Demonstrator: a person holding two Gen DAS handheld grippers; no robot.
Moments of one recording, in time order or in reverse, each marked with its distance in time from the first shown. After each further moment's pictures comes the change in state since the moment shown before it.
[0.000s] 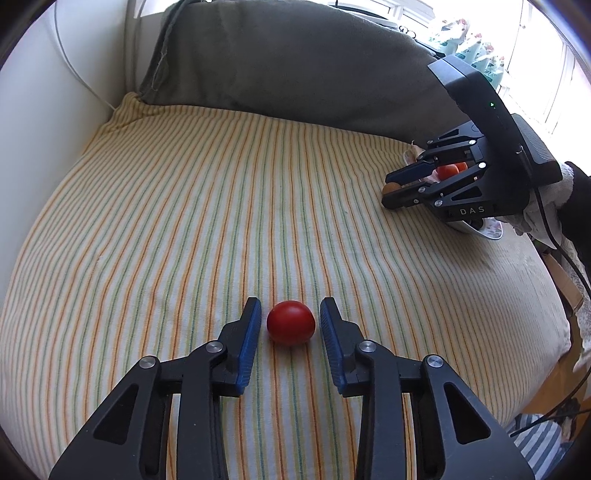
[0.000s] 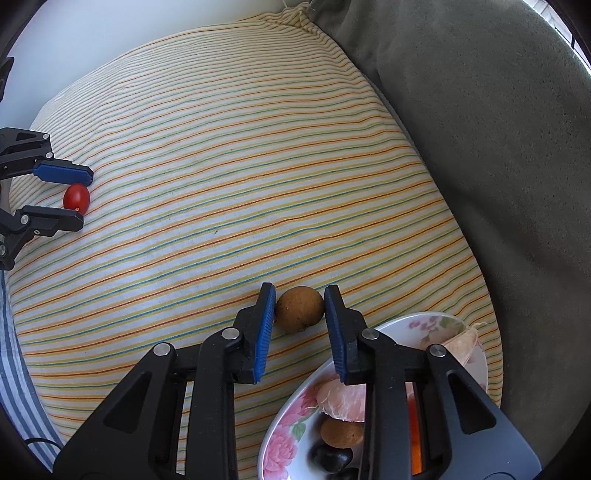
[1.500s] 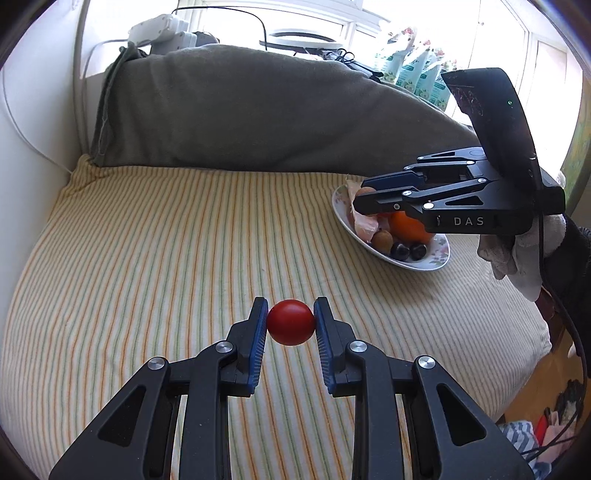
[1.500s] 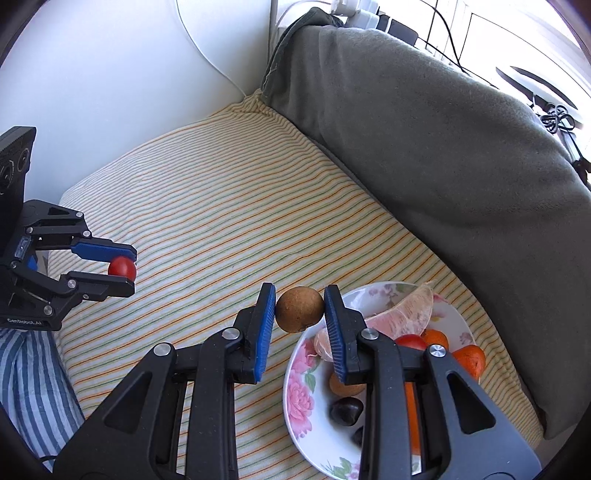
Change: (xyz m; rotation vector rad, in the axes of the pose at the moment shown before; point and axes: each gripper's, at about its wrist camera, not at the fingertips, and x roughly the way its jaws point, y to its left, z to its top) left arm -0.020 -0.062 0.026 0.106 -0.101 -0.096; right arm -0.101 -0.015 -0.071 0.246 -0.295 0.002
